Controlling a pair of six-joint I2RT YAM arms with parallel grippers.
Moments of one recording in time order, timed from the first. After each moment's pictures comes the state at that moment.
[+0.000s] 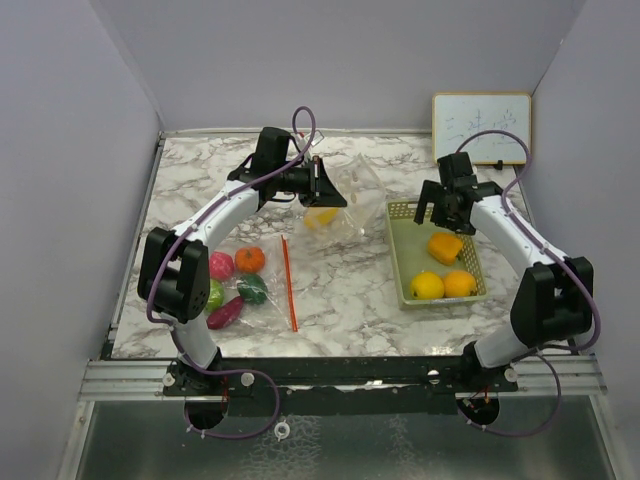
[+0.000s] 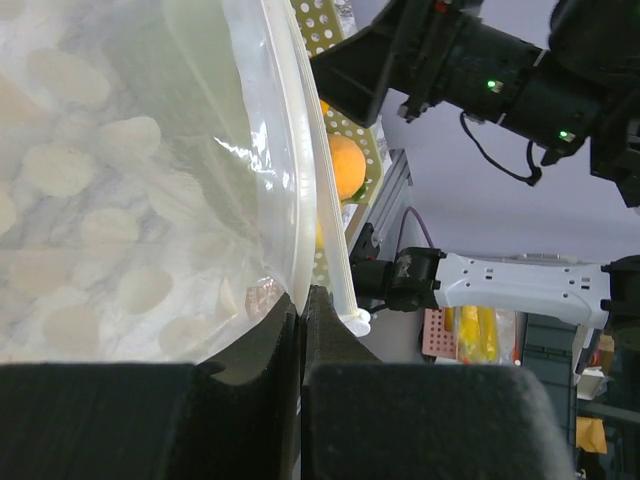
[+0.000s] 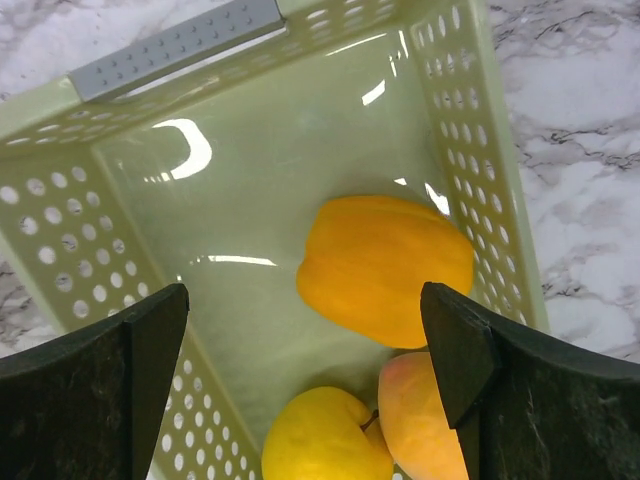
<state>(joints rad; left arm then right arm) -0.41 1.76 1.43 -0.26 0.91 -0.68 0.20 1.51 1.20 -0.70 0.23 0.42</state>
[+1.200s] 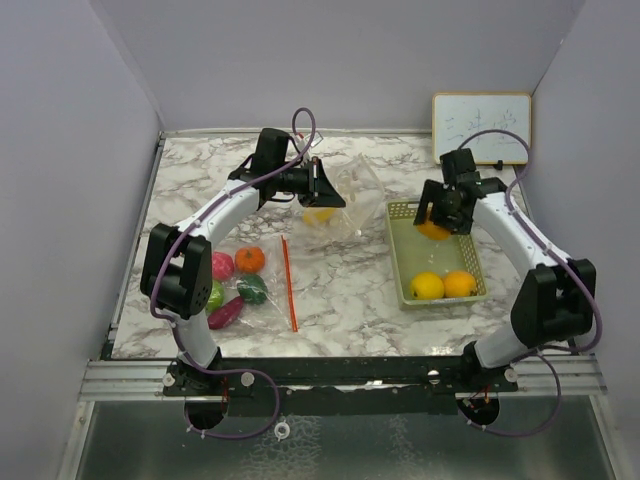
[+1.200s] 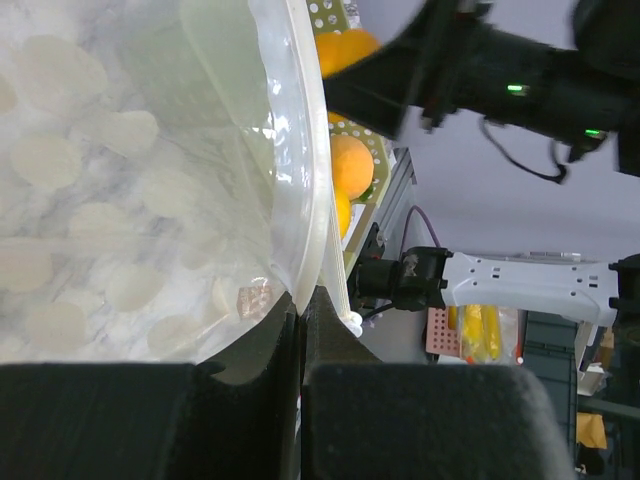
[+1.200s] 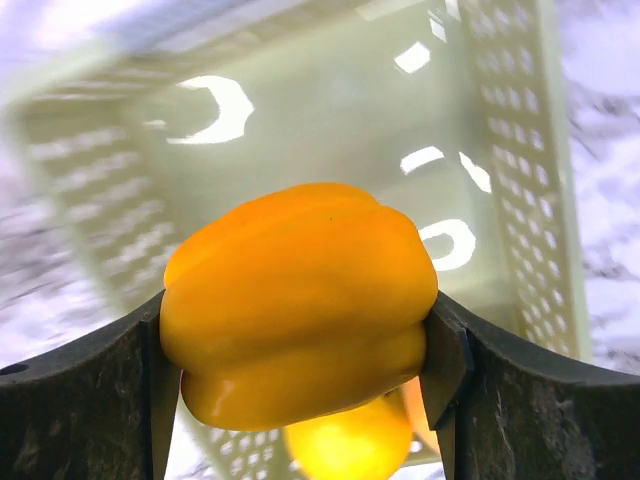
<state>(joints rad) -0.39 1.79 1.43 -0.24 0.93 -0.67 0.19 1.59 1.20 -0.78 0.17 0.45</state>
